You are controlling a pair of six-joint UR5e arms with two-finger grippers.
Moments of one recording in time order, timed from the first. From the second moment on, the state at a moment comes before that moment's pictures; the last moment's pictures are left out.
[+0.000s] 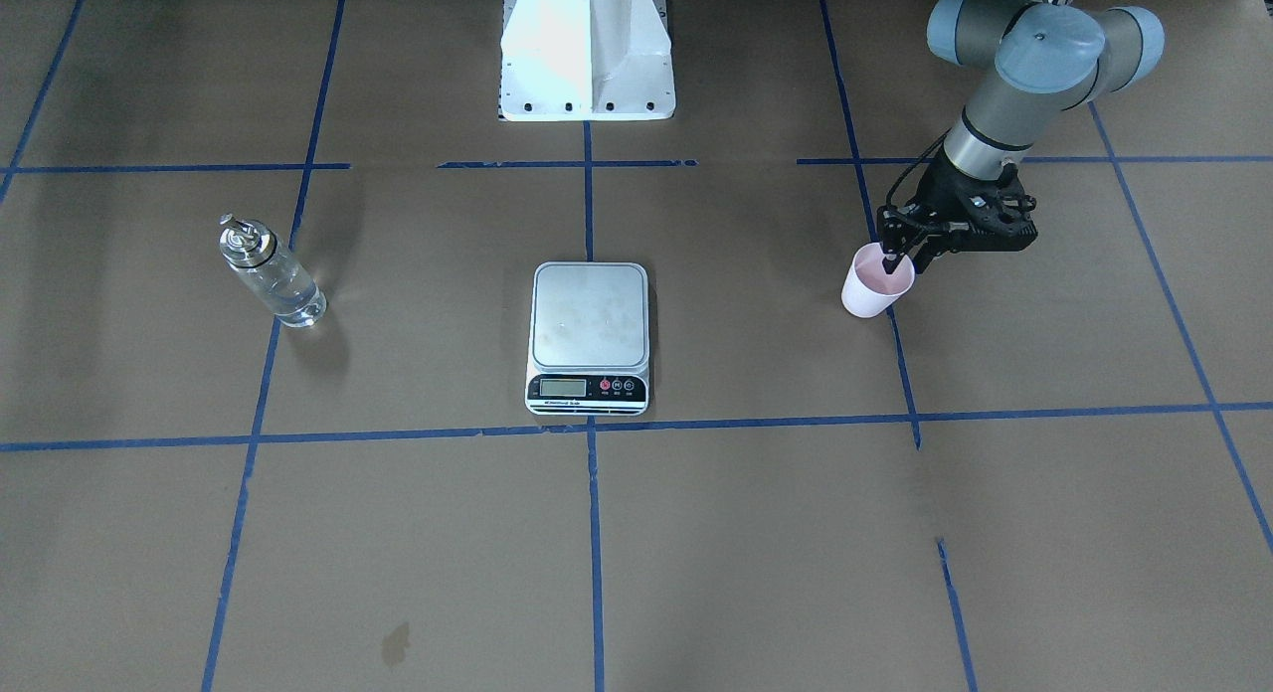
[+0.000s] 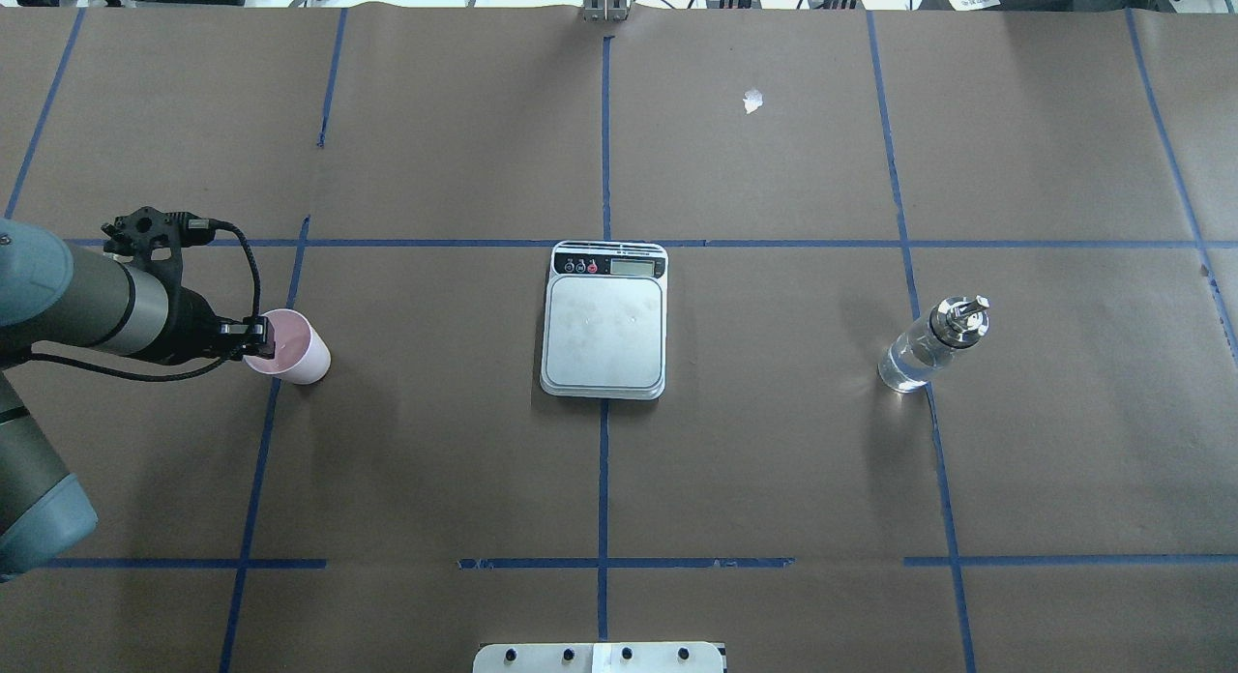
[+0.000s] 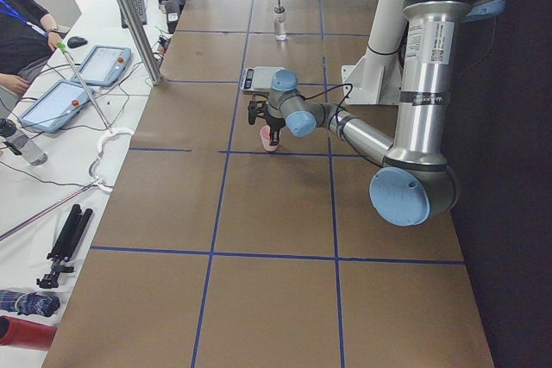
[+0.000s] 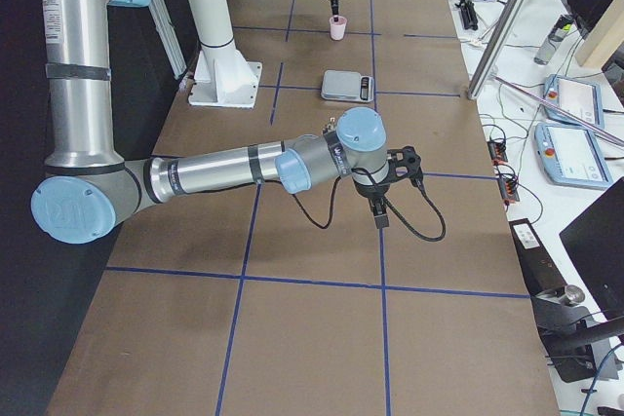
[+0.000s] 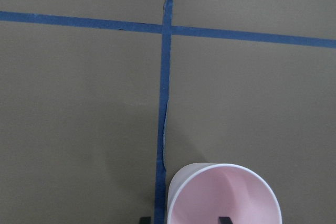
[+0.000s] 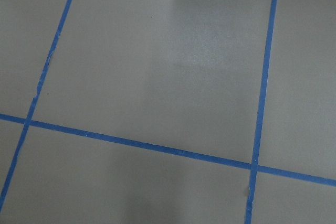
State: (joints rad) left arm -0.71 -1.63 -1.90 -2.01 -1.95 -1.14; right arm 1.51 -1.58 1.79 -1.34 2.37 0.18
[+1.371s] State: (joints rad) left arm -0.69 -2.23 -1.79 -1.51 -1.96 -1.15; right arm 1.51 -1.58 1.80 -1.34 2.37 0.19
